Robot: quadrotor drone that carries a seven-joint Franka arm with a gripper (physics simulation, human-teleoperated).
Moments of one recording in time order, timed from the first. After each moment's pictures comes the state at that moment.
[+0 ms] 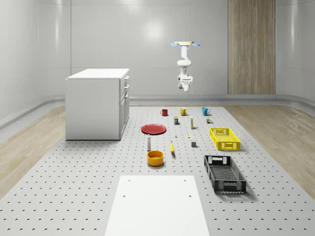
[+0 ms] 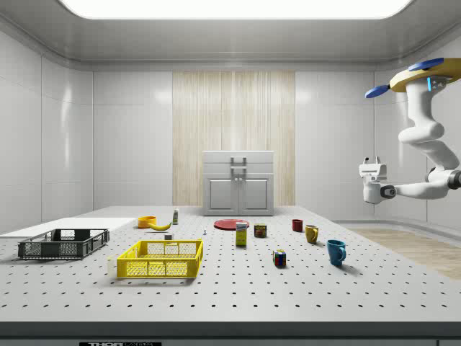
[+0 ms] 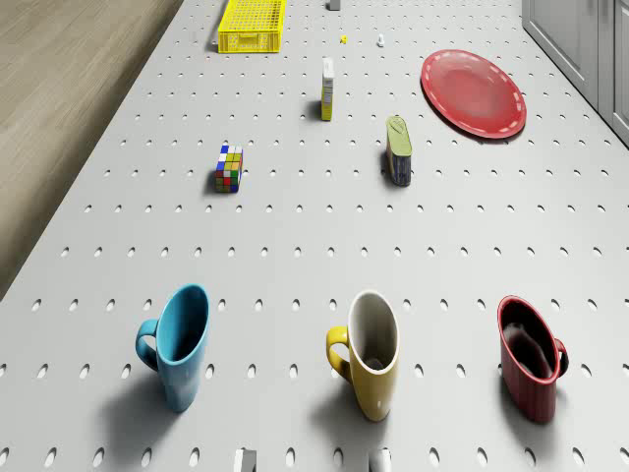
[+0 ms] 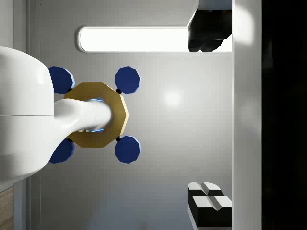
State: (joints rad) arm 0.00 -0.79 0.00 -2.34 0.00 1.55 0.79
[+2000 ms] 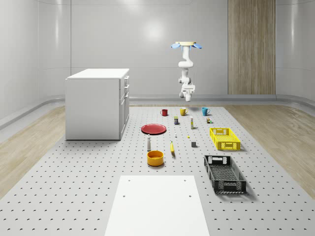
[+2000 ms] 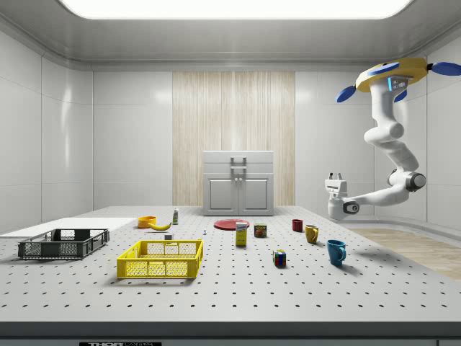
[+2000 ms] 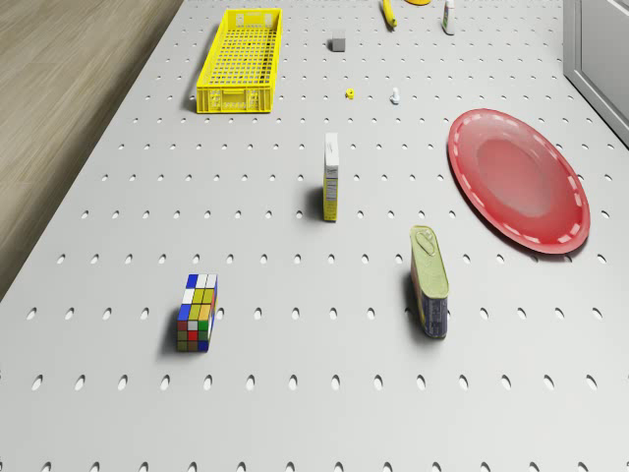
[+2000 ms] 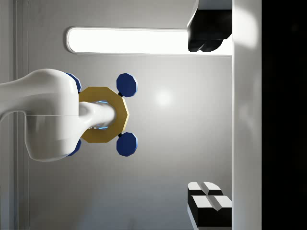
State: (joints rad) arm -0.01 -0.71 0.01 -2.05 0.00 1.37 0.78
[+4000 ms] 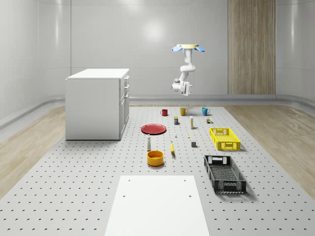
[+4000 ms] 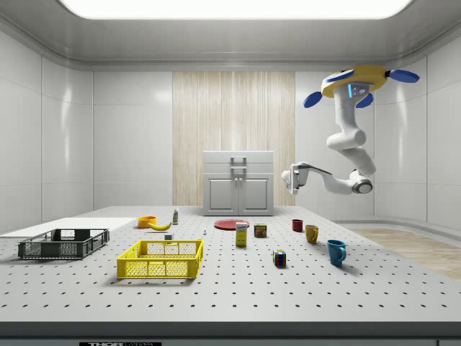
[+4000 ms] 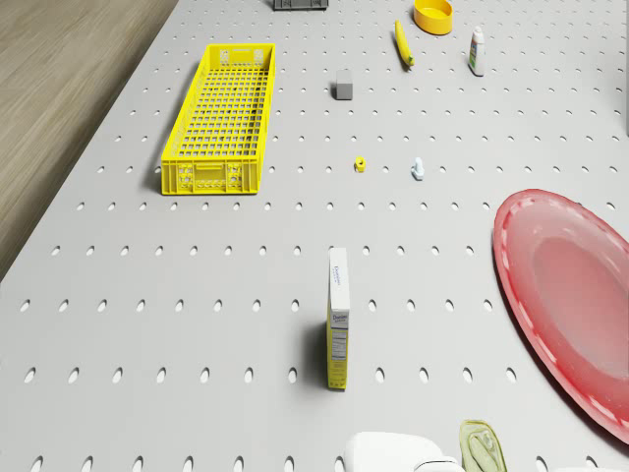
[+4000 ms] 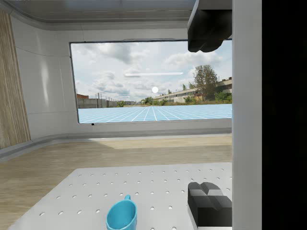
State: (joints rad) arm -0.35 -0.84 0.82 -2.56 -1.28 1.42 1.07
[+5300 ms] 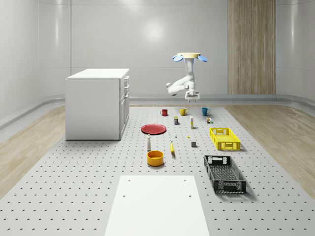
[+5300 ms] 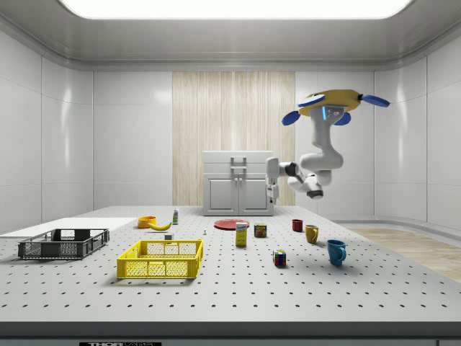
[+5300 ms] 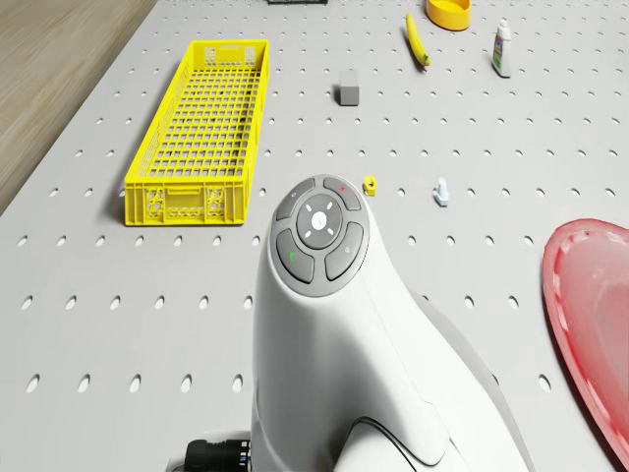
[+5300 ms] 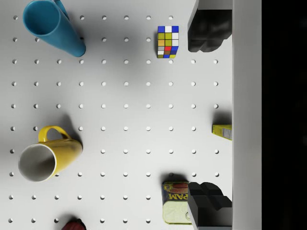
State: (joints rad) arm -1.04 -1.08 1.26 -2.90 -1.98 1.18 1.57
